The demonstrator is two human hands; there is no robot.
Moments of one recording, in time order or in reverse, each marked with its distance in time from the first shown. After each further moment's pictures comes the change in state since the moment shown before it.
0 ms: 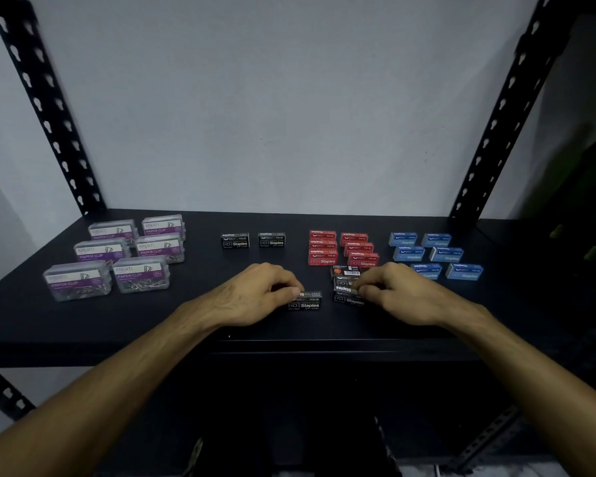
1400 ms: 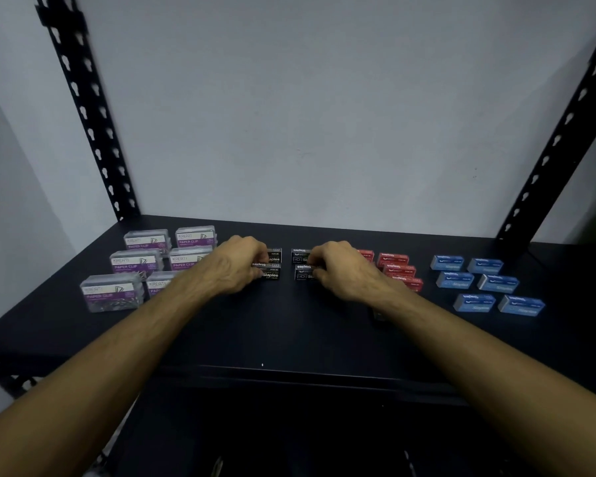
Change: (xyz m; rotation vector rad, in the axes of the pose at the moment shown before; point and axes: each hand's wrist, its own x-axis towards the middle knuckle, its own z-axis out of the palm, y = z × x) left_hand 0.021 -0.080 -0.061 0.301 0.167 -0.334; right_hand 0.130 -0.080 0.035 -0.202 0.168 -0.168
